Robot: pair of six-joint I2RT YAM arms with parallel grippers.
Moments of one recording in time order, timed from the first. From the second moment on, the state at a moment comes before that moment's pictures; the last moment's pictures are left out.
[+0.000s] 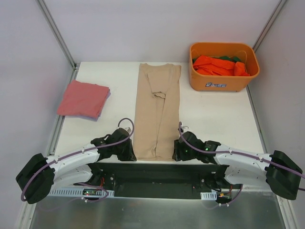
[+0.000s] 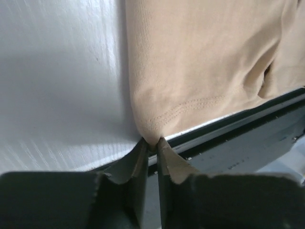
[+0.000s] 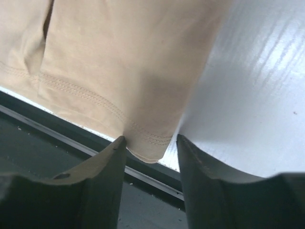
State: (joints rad) left arm -0.80 0.97 0.34 -0.40 0.18 -0.92; right arm 1.03 1.06 0.43 -0.35 0.07 0.79
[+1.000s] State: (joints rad) left arm -0.83 0.51 0.27 -0.50 0.20 -0.94; right arm 1.09 0.76 0.33 -0.39 -0.05 0.81
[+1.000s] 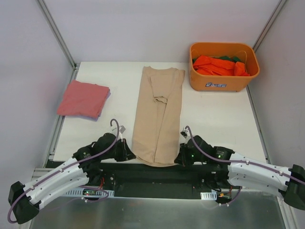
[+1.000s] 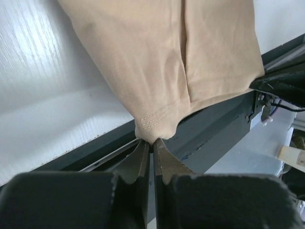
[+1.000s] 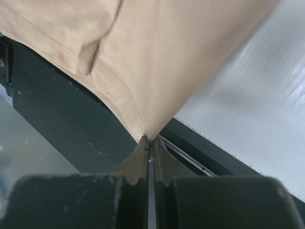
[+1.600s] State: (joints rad) left arm -0.75 0.91 0.61 -0.29 -0.19 -0.72; right arm 0.89 1.01 0.66 -0.31 0.25 0.53
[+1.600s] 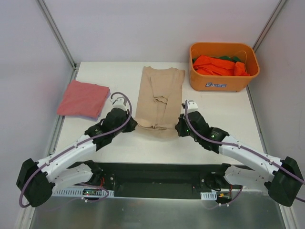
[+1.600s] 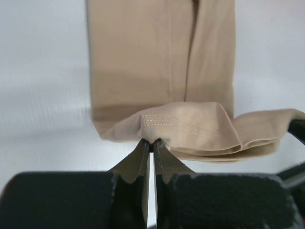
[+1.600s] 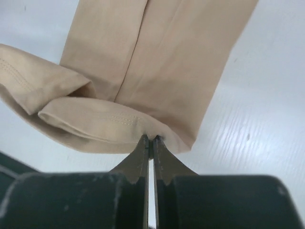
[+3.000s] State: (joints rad) left arm -0.32 1.90 1.26 -0.20 0.26 -0.45; right arm 0.42 1.79 1.03 0.00 0.04 0.36
